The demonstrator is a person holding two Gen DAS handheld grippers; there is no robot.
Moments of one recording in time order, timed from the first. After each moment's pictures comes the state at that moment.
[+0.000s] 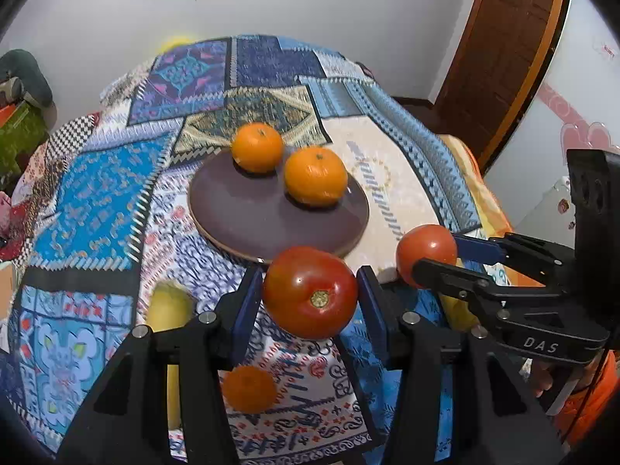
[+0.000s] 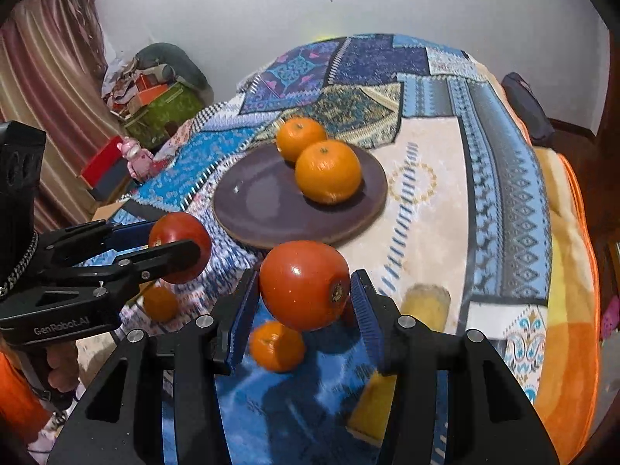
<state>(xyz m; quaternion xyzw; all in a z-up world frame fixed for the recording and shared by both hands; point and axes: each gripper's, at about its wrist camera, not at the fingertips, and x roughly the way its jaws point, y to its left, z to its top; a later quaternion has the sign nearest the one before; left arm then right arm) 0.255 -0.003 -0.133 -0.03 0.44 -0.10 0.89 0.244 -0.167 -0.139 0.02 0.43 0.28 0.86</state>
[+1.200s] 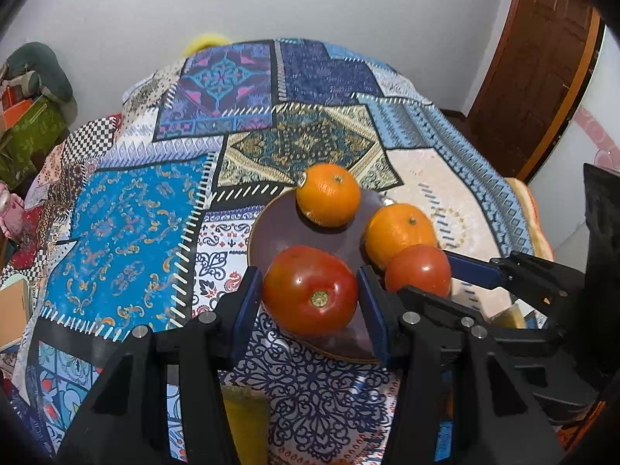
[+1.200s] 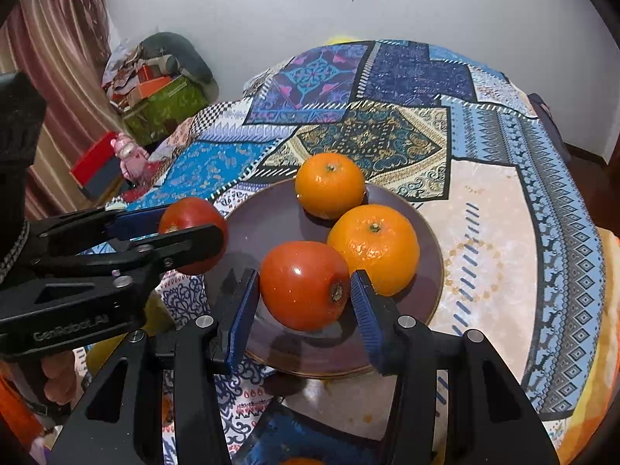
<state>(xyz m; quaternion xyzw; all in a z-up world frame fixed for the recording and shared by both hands) 0.341 0.044 -0.146 -0.03 0.44 -0.05 0.89 0.310 -0.101 -0.152 -0.01 0.43 0.29 0.85</state>
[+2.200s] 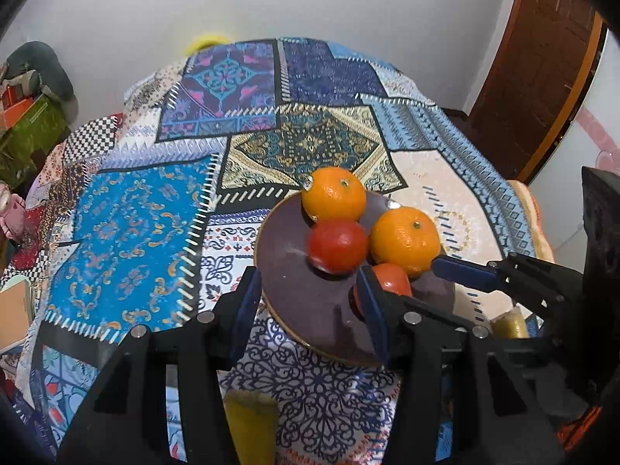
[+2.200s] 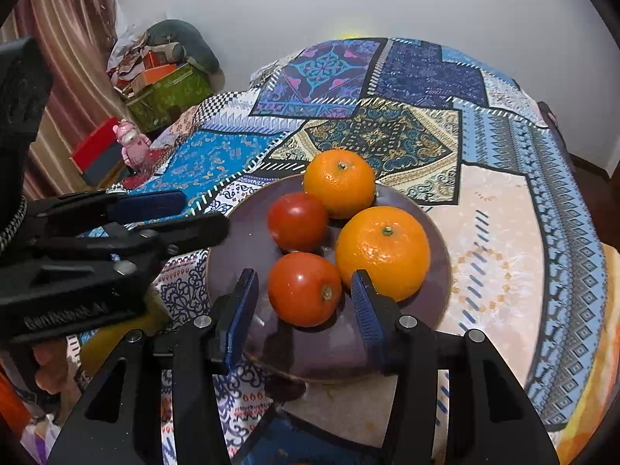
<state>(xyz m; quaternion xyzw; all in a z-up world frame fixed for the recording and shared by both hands) 0.341 0.048 -0.137 -0.03 0.44 -0.05 0.89 0.308 -0.100 -0.144 -0.03 0.43 0.29 0.85</state>
